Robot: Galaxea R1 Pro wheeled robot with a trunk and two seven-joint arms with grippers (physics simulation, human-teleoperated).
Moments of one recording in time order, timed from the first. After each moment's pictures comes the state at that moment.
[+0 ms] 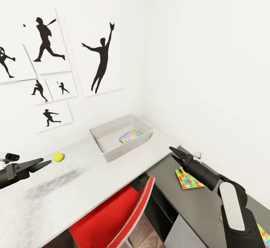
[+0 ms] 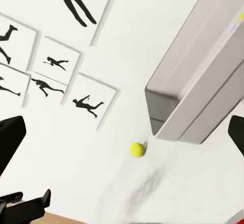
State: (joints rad) left arm -0.38 0.49 0.51 -1.28 0.33 1.04 -1.57; right arm -0.36 0.06 -0.34 -1.54 -0.79 0.96 0.52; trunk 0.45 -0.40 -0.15
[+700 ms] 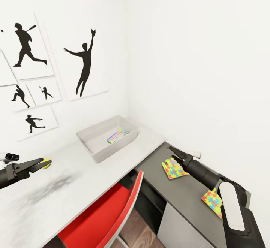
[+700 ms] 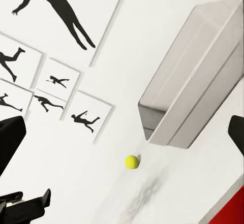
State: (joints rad) left arm -0.38 0.49 0.51 -1.28 0.33 1.04 -1.57; right arm -0.36 0.06 -0.34 -1.54 -0.79 0.96 0.52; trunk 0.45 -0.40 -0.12
